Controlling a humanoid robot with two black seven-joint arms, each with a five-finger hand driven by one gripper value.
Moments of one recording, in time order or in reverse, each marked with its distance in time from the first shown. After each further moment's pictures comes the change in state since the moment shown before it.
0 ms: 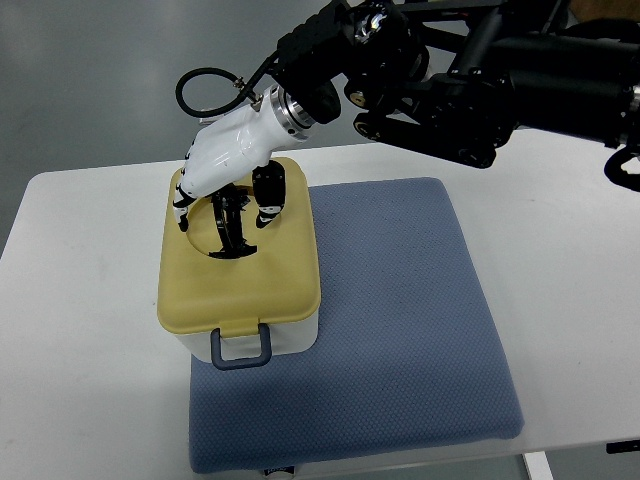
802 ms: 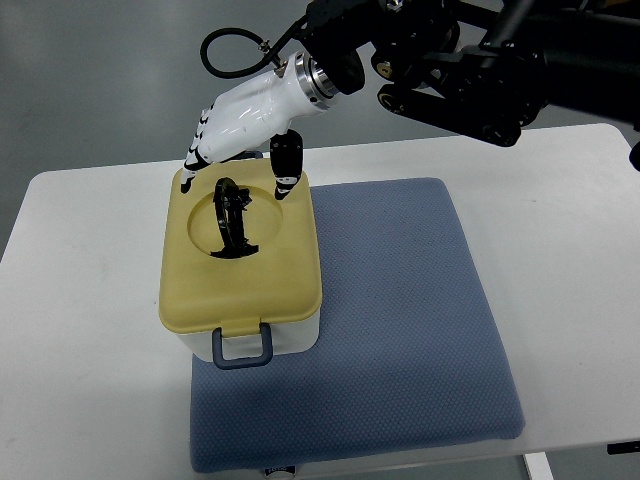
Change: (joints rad) left arm 0.000 0.000 0.000 0.000 0.000 0.000 0.000; right arm 0.013 -0.050 0.003 -0.011 0.005 -0.015 0.000
